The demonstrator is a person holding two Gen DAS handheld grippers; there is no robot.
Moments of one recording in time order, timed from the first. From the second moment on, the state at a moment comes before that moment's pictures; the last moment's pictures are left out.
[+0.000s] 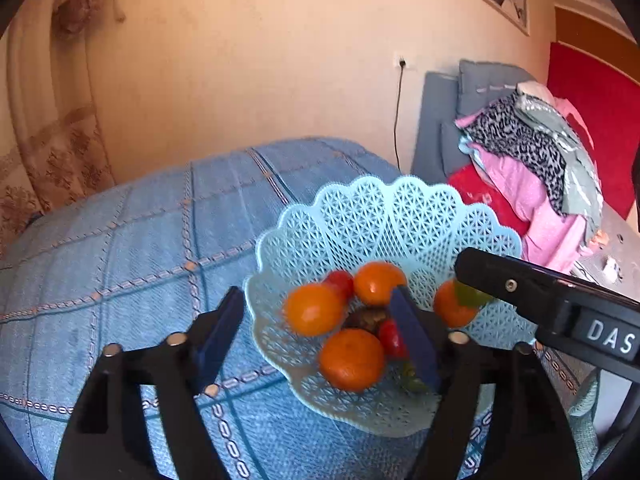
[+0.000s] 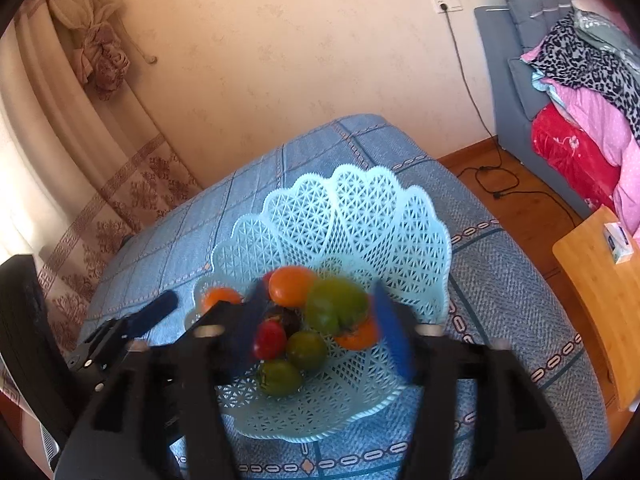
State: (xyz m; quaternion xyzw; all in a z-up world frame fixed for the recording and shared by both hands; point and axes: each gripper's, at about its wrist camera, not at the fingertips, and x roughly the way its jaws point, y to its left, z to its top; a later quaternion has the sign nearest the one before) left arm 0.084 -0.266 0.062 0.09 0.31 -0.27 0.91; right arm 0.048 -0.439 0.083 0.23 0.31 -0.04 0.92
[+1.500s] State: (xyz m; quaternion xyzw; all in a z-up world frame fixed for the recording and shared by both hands) left arm 0.065 -0.229 0.095 0.11 0.25 -0.17 0.95; right arm 0.005 -0.434 0.098 0.14 0.27 -0.08 0.95
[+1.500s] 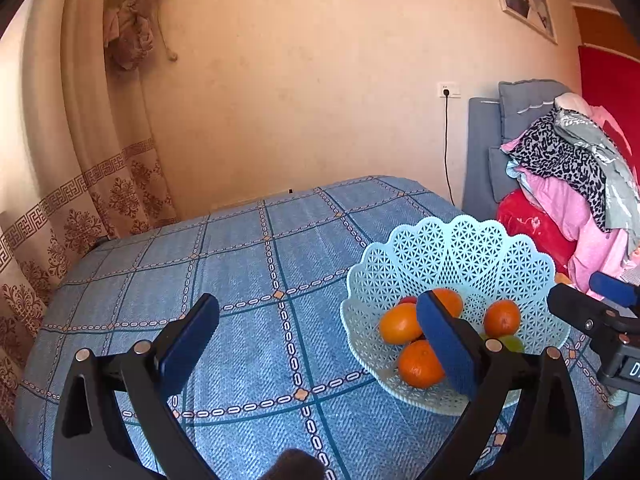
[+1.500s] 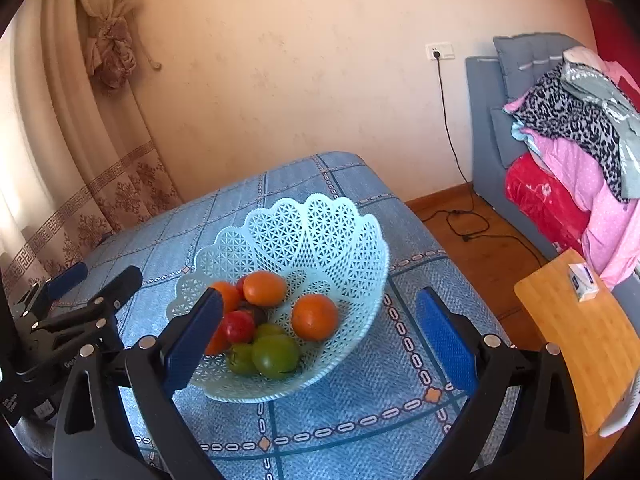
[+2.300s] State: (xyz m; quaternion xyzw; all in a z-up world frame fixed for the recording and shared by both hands) left arm 0.068 -0.232 0.072 0.16 0.24 -0.12 0.95; right arm 0.011 -0.404 0.088 0.06 0.26 -0.07 0.96
